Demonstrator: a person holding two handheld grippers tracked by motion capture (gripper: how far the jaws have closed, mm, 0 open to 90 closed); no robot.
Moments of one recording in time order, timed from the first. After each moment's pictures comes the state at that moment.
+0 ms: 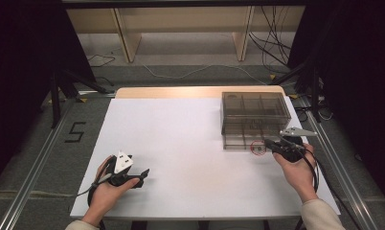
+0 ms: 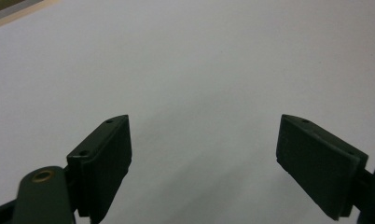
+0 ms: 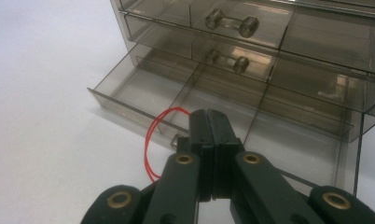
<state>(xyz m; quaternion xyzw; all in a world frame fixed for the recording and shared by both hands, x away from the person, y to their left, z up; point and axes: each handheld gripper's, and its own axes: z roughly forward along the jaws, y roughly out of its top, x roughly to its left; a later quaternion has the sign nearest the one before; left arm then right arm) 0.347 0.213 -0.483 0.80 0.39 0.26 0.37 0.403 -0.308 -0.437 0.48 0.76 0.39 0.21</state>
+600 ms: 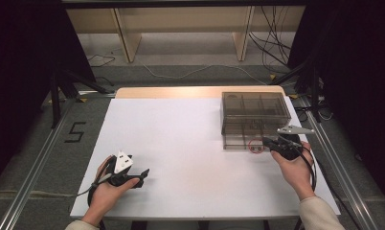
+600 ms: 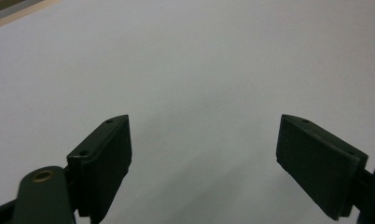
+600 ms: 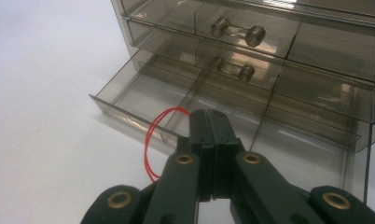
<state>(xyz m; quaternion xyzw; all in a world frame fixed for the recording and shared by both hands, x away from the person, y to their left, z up) 0.347 0.213 -0.483 0.80 0.39 0.26 0.37 0.409 -0.302 -0.435 0.48 0.76 0.39 0.21</state>
